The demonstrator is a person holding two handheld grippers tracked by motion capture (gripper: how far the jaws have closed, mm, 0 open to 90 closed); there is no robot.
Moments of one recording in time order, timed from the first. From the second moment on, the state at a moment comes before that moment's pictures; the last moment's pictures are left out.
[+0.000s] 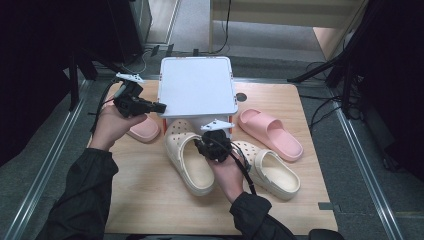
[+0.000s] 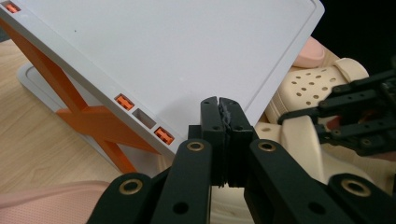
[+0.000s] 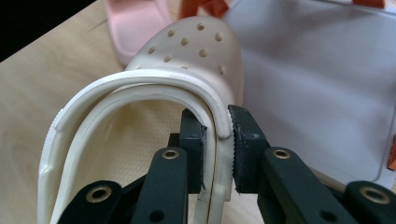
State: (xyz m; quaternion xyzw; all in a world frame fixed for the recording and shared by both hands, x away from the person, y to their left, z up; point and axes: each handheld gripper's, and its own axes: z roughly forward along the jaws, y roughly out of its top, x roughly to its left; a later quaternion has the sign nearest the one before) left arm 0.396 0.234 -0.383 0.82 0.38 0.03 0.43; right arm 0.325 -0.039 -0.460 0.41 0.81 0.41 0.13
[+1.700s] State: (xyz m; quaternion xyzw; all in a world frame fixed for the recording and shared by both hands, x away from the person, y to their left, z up) left arm 0.395 0.232 -0.383 0.82 0.39 0.03 0.42; right arm 0.263 -0.080 -0.474 0.32 0.84 0.43 0.03
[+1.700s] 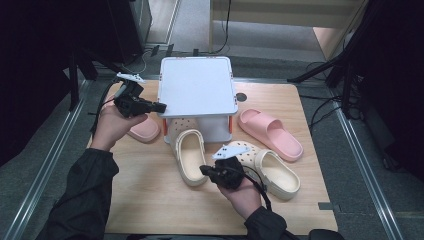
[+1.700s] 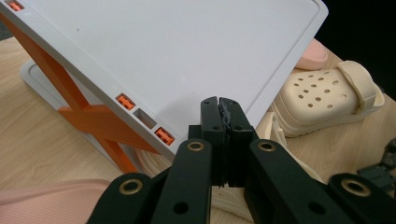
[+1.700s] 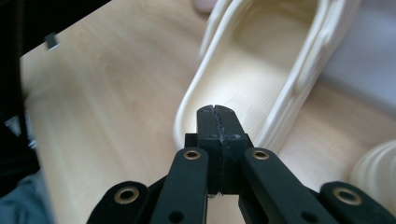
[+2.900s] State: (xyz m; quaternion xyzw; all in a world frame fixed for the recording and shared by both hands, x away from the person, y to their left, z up) left arm 0.396 0.231 -0.384 0.82 0.38 0.03 0.43; right arm 0.265 -0.053 -0.499 0.26 0.87 0.41 0.04
